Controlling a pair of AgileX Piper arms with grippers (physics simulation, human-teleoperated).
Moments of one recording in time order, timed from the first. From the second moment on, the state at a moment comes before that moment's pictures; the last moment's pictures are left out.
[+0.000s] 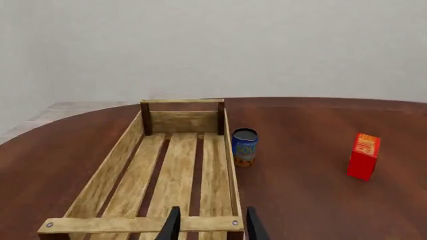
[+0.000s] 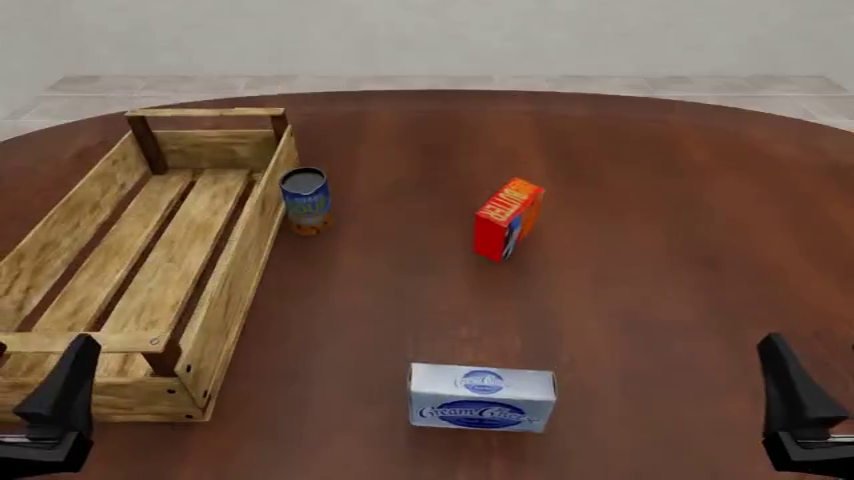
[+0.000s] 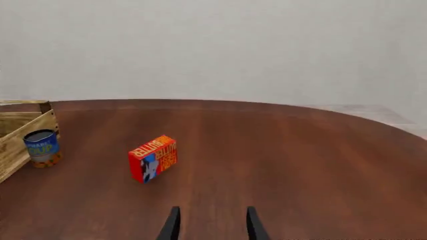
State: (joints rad) left arm -0.01 0.01 0.00 0.00 0.00; right arm 0.00 0.00 0.00 -0.01 -0.01
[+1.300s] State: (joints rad) left arm -0.40 0.31 -0.32 0.13 0.04; right arm 0.00 0.01 0.00 0.00 0.00
